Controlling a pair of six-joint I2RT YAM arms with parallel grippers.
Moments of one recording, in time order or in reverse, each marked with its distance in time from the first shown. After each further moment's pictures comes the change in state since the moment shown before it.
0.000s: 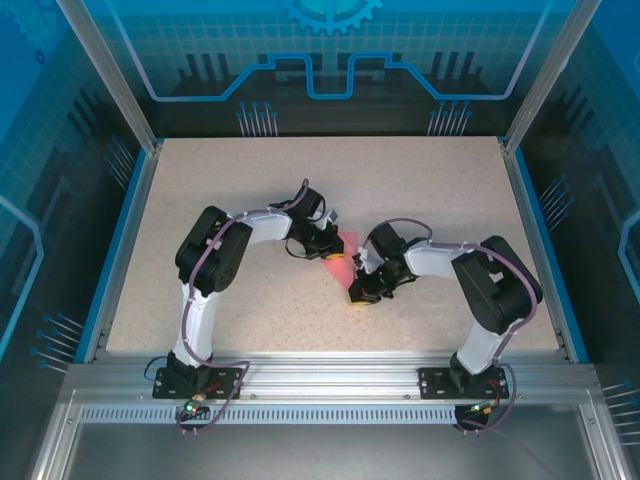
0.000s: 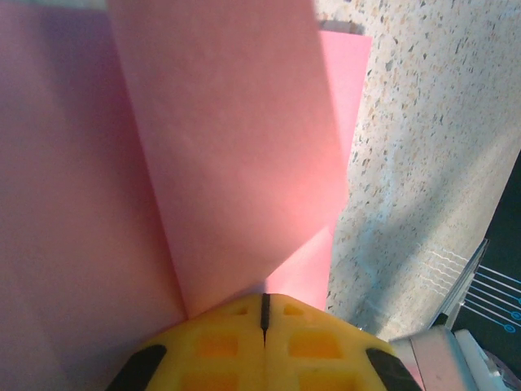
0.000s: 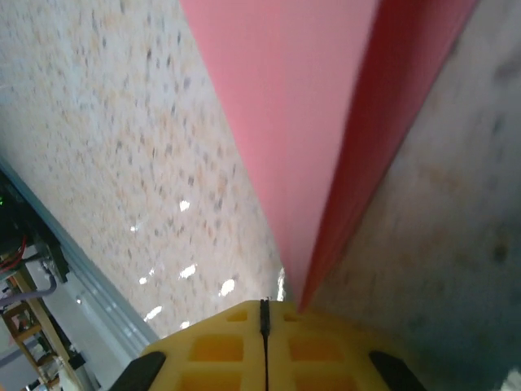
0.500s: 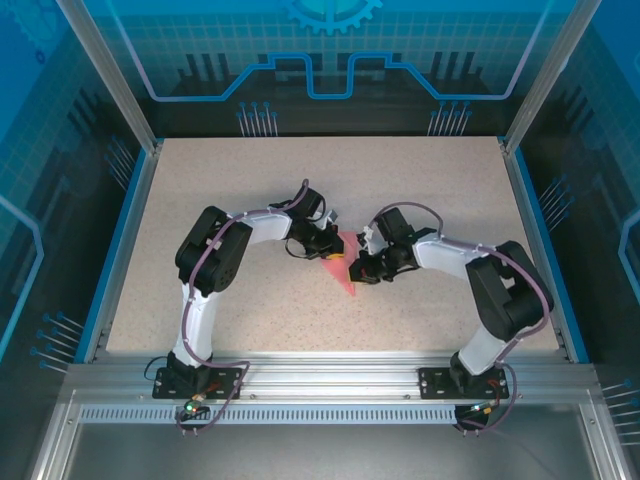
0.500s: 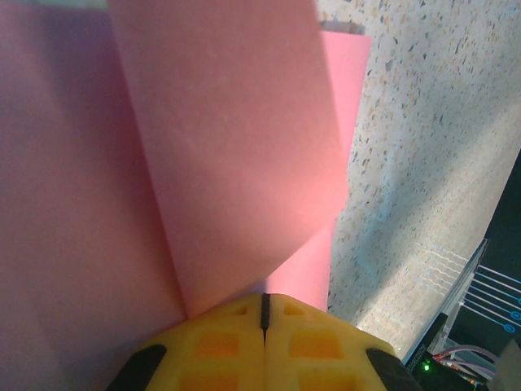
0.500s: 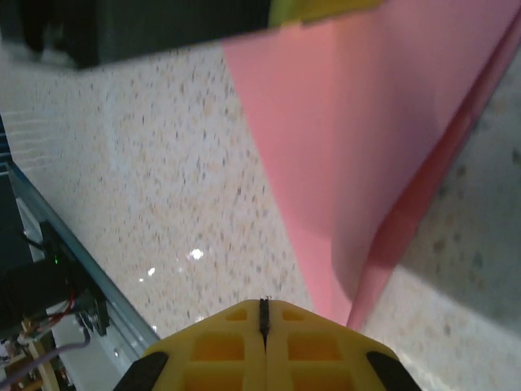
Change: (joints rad) left arm 0.000 0.000 0.000 0.000 0.001 -0.001; right arm -0.055 0.010 0.095 0.089 0.037 0.071
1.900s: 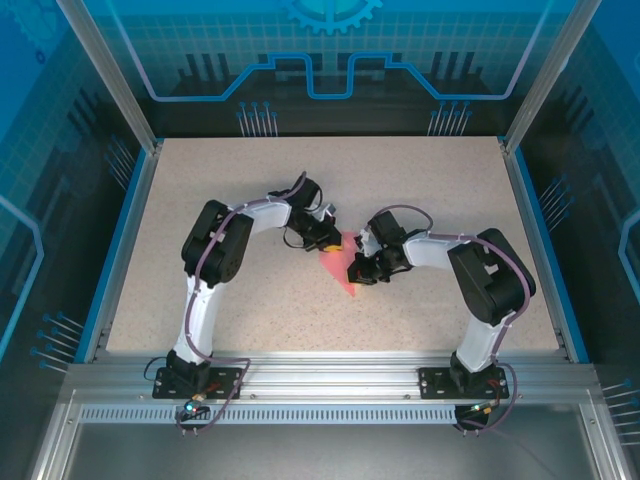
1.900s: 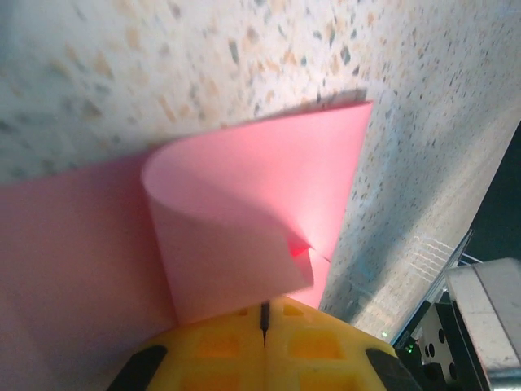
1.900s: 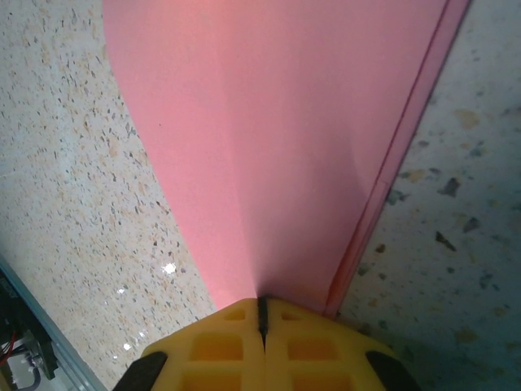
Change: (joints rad) left arm 0.061 0.101 0.177 -0.159 0.069 0.074; right arm 0.015 0.071 -0.020 0.040 0.092 -0.014
